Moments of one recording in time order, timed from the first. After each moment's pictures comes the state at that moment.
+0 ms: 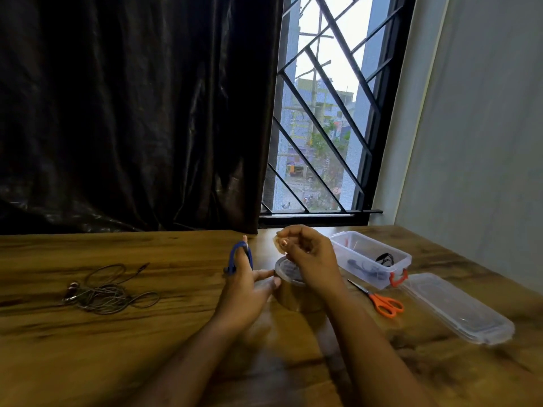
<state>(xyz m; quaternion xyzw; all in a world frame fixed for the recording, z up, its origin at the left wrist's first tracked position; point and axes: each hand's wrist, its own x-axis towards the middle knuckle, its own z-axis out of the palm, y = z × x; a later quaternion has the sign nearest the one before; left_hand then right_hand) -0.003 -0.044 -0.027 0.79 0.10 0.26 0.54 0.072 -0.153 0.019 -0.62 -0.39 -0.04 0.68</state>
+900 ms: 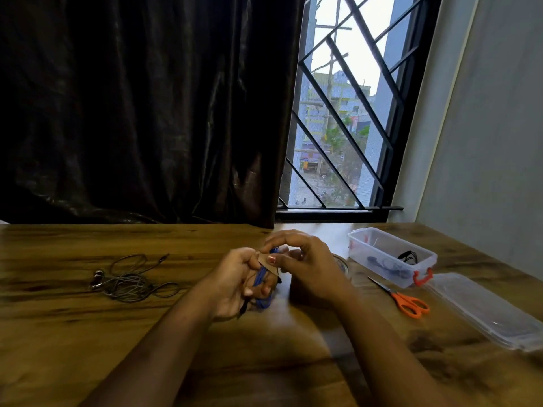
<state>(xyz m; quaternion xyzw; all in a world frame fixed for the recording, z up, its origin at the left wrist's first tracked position) -0.030 -0.004 0.001 0.58 0.03 0.00 0.82 0.057 -0.137 0.014 -0.67 -0.51 0.00 0.54</state>
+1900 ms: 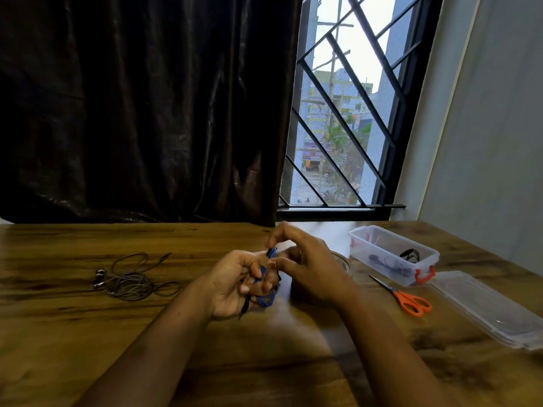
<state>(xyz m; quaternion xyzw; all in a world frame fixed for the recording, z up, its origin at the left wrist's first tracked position) -0.037 -0.002 0.007 0.53 0.01 -0.06 0.84 0.052 -0.142 0.020 -0.70 -0.55 -0.02 0.46</state>
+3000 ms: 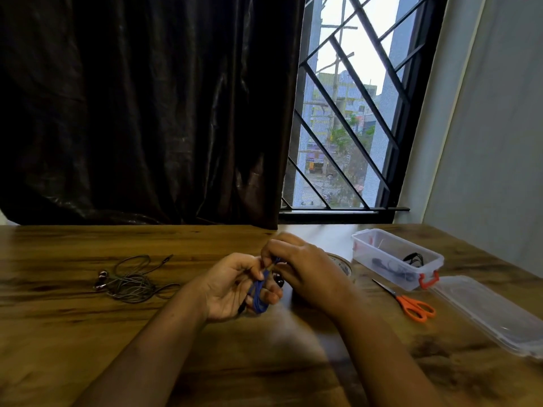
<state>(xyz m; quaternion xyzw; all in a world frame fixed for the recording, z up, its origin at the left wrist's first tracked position) -0.048 -0.005 0.018 0.55 0.05 -0.05 0.83 0.047 -0.141 0.023 -0.74 -0.60 -0.16 0.26</state>
